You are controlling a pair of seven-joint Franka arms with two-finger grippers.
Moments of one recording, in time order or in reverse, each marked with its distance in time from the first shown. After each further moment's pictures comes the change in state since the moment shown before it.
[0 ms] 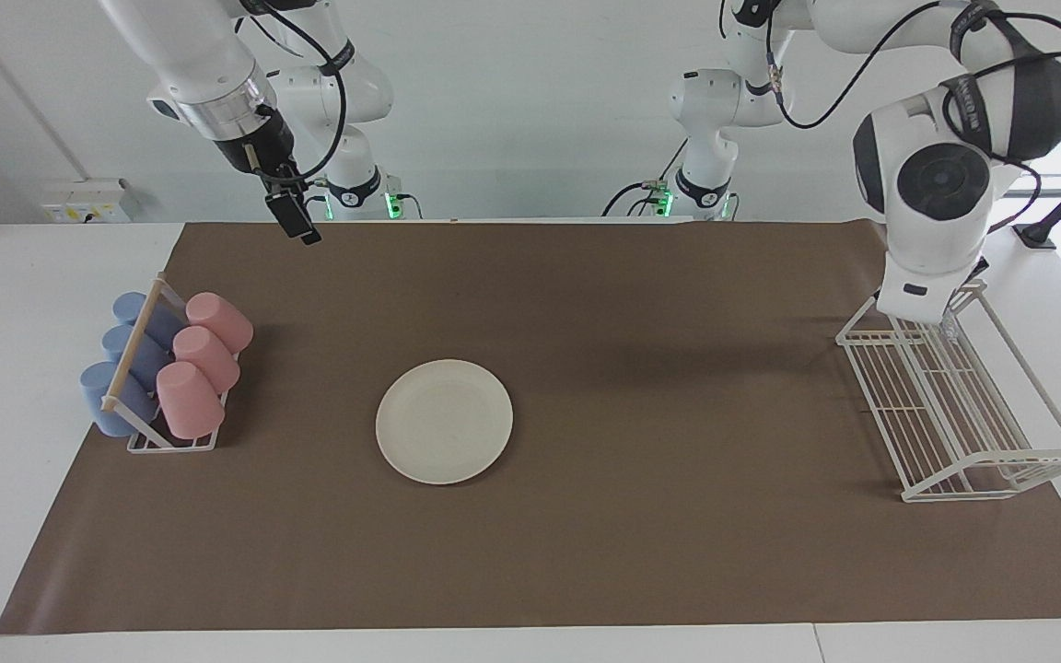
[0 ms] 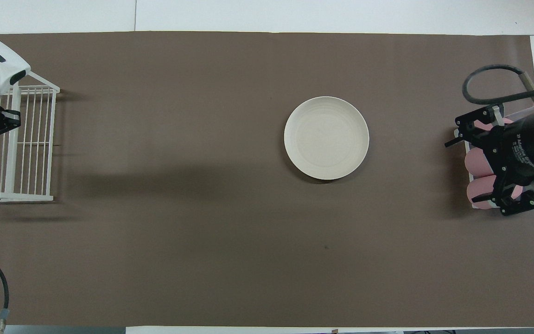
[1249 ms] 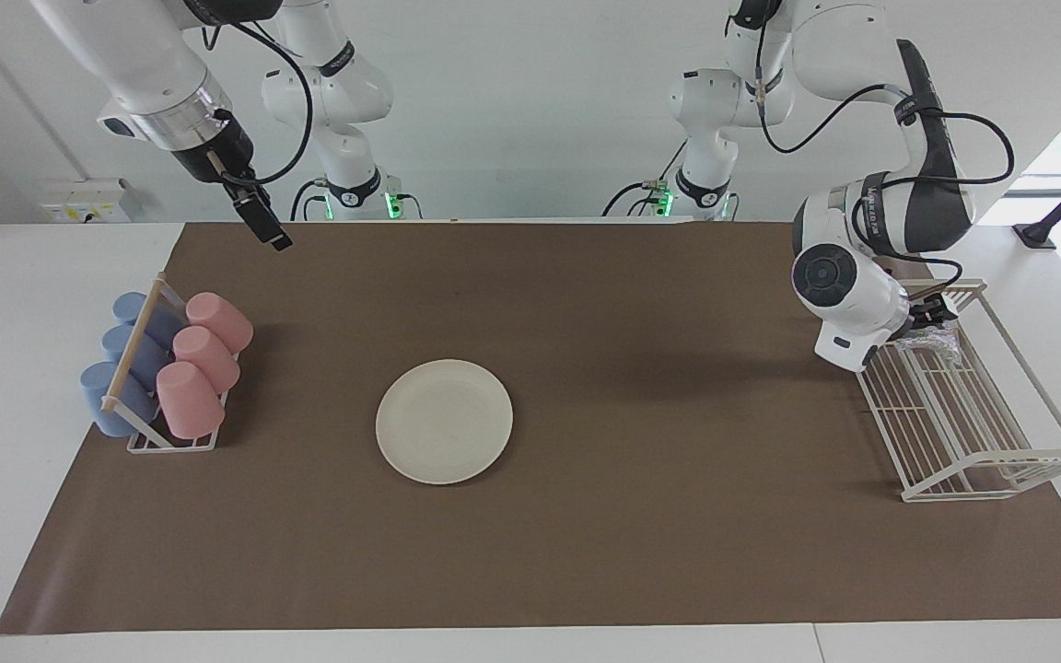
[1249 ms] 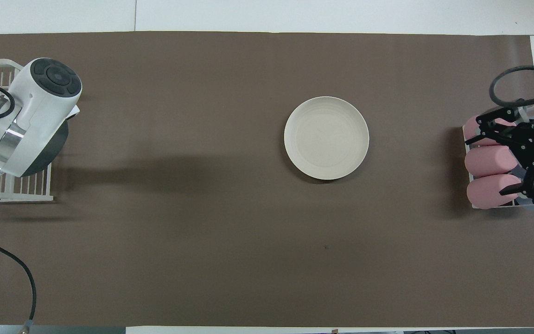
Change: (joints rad) left arm -0.013 0.018 -0.005 -0.373 0.357 0.251 -0.044; right arm -0.007 0.012 -0.064 0.001 0.000 0.000 -0.228
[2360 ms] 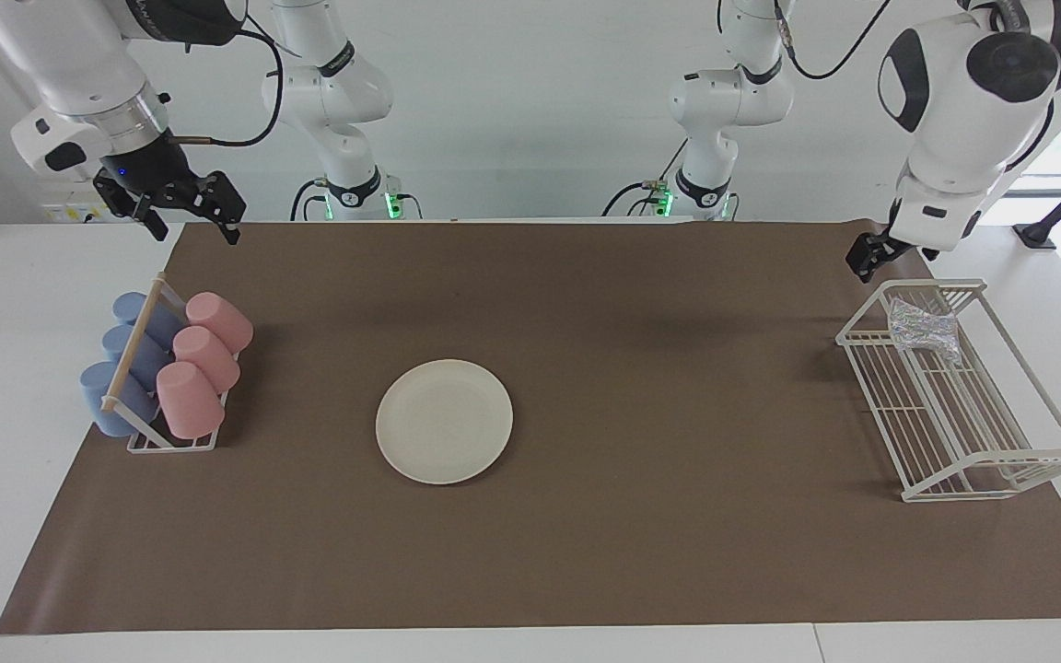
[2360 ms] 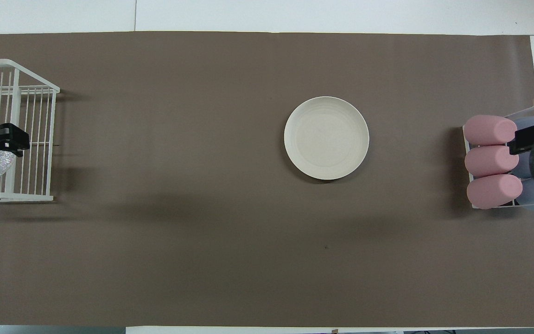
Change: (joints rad) left arm 0.057 -0.195 -0.008 0.118 -0.438 -0.095 0.077; right arm -0.005 0.010 -0.099 0.000 -0.152 0.076 -1.051
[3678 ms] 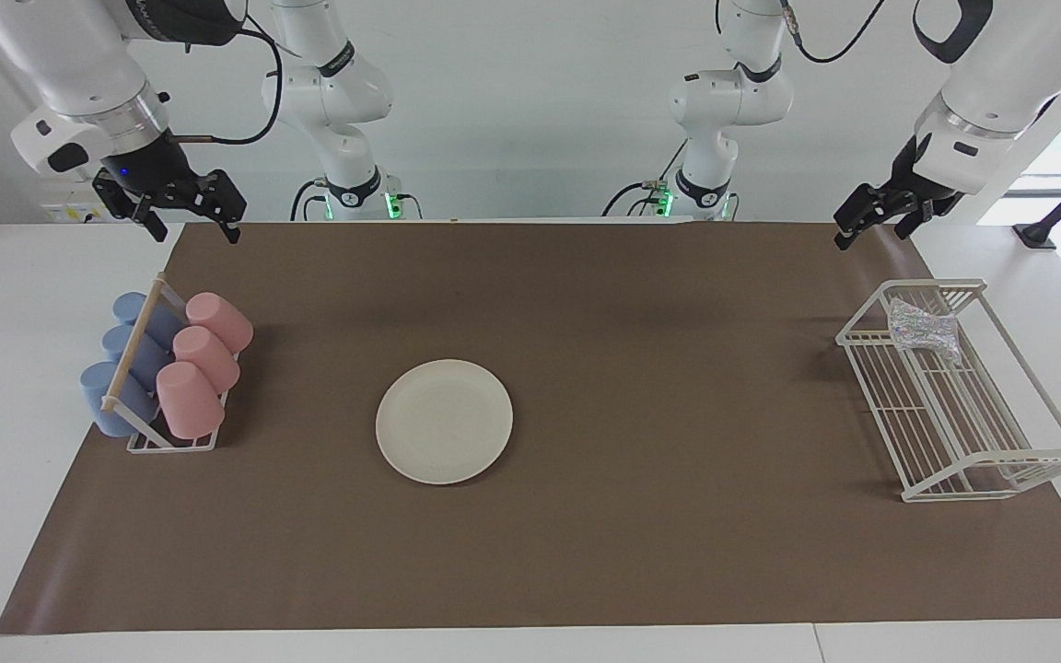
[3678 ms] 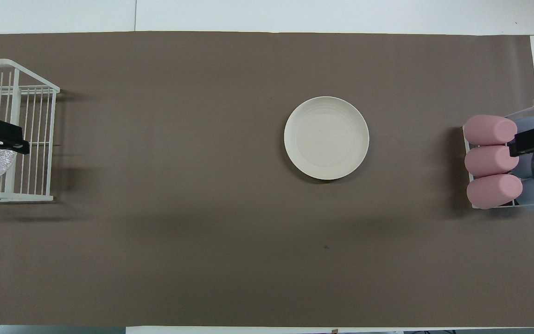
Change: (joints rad) left arm 0.056 -0.085 0.010 0.104 -0.392 -0.086 0.056; right arm 0.000 0.000 -0.001 0.000 0.000 -0.002 -0.103
